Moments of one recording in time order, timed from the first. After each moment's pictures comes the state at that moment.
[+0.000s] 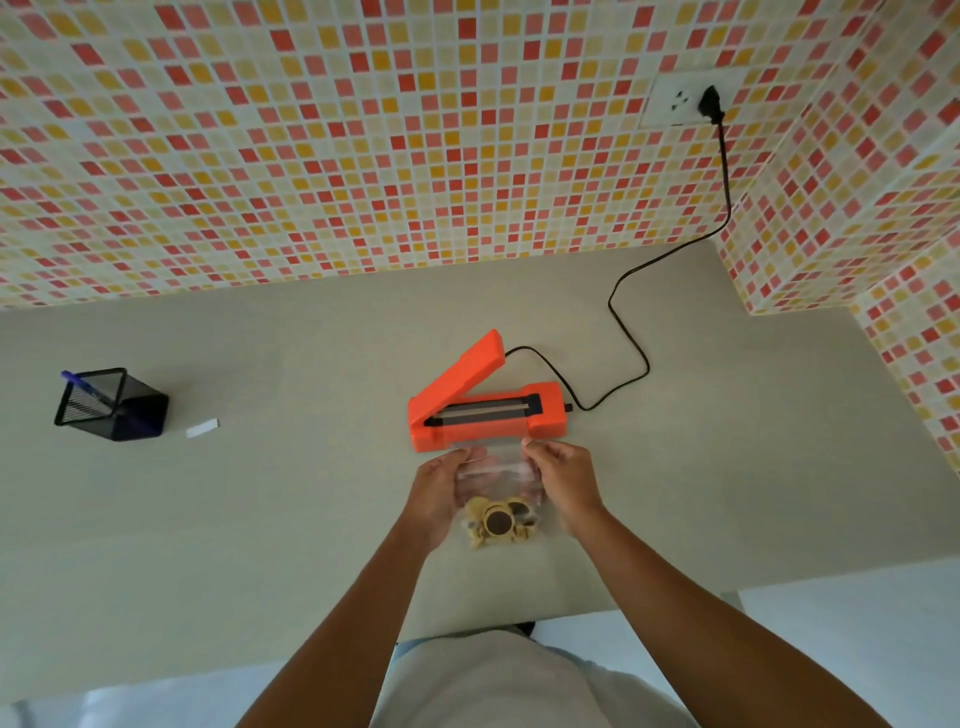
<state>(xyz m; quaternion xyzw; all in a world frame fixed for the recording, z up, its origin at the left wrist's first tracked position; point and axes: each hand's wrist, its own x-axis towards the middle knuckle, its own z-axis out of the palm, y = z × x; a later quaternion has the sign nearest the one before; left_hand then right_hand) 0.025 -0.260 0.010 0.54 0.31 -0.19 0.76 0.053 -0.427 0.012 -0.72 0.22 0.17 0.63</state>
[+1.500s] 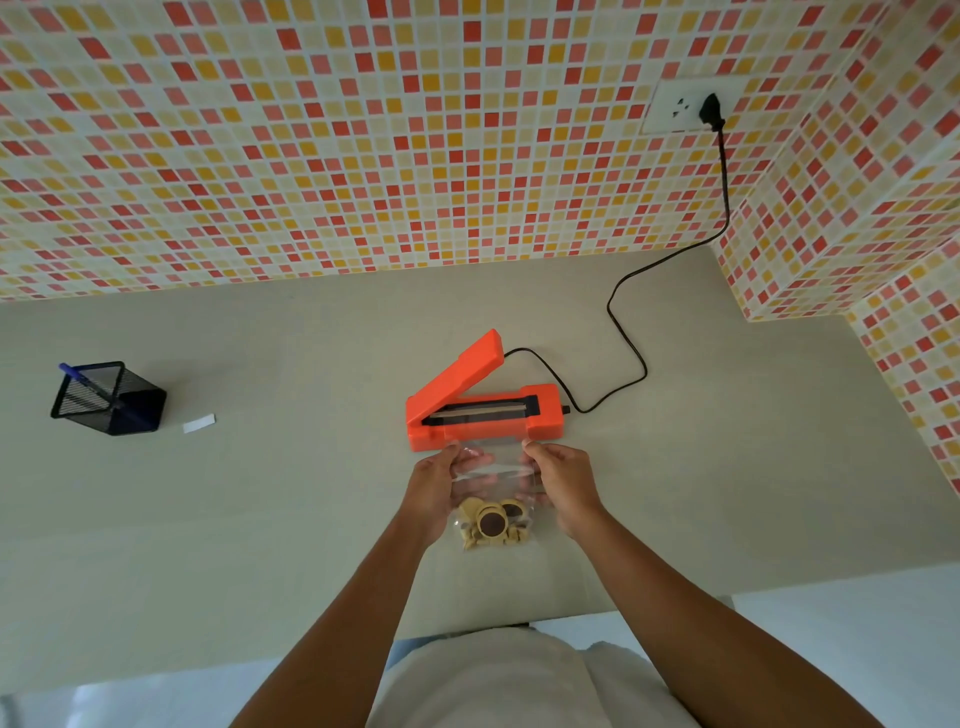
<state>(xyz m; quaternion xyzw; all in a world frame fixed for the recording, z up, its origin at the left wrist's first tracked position) 0.027 -0.263 0.026 0.53 0.35 -0.19 0.75 0.055 -0.432 0.008 -0.69 0.26 0.21 0.64</state>
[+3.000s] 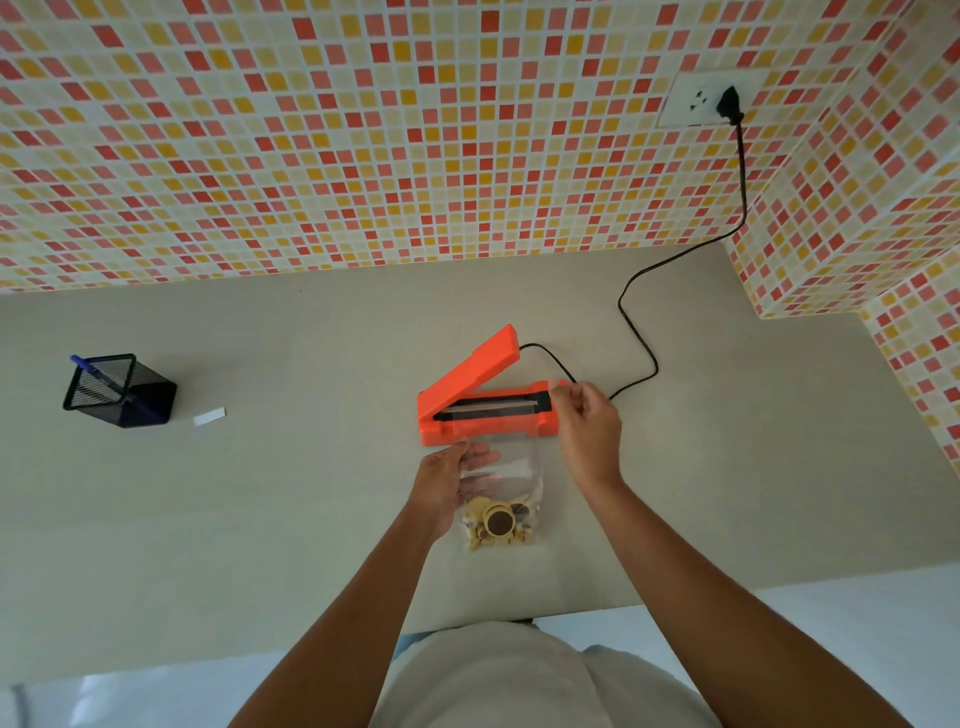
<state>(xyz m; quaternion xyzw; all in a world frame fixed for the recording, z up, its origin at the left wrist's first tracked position) 0.026 -0.254 0.020 0.53 0.35 -0.21 0.75 0.084 -0.421 0.061 -0.81 0.13 -0.01 0.57</state>
